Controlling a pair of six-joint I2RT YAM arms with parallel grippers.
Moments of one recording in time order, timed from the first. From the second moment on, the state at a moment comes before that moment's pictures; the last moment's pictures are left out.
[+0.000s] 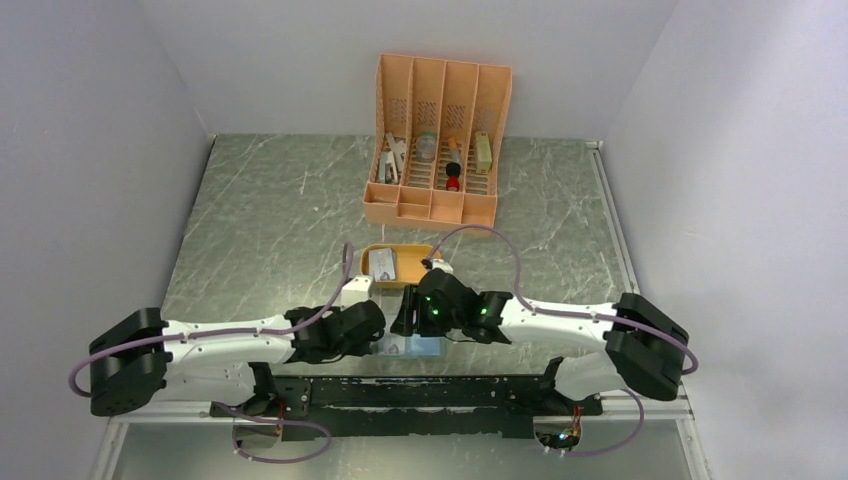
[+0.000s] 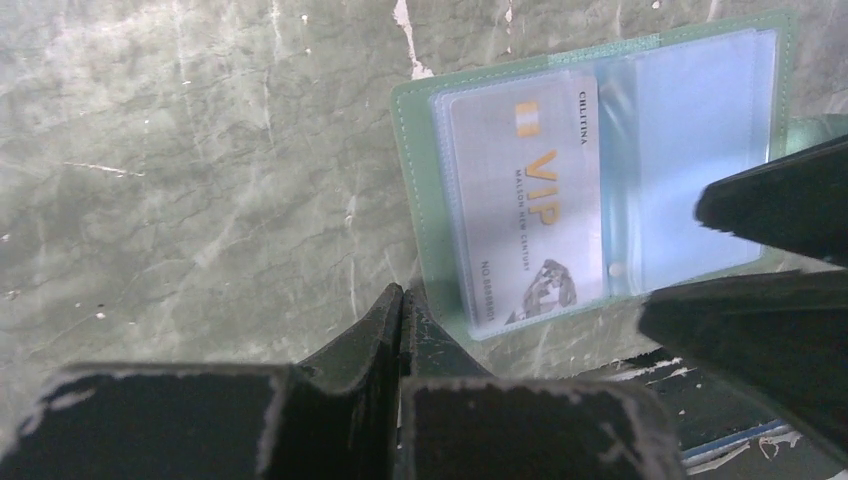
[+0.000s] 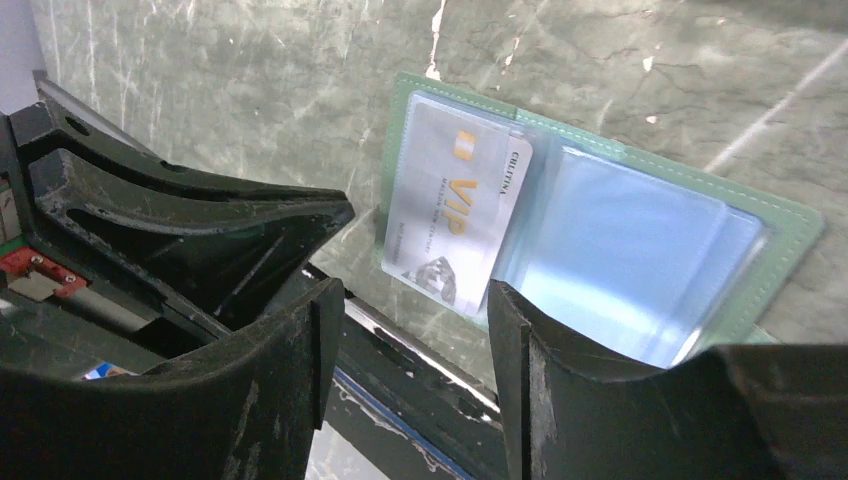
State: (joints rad) left arm -1.19 1.16 0.51 -0.39 -0.38 -0.97; right arm 1.08 1.35 0.64 -0.07 0.00 0.98
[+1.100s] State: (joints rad) left arm -1.19 0.65 0.56 -0.71 -0.60 -1.01; right arm 0.76 1.78 1.07 -0.05 -0.12 0.77
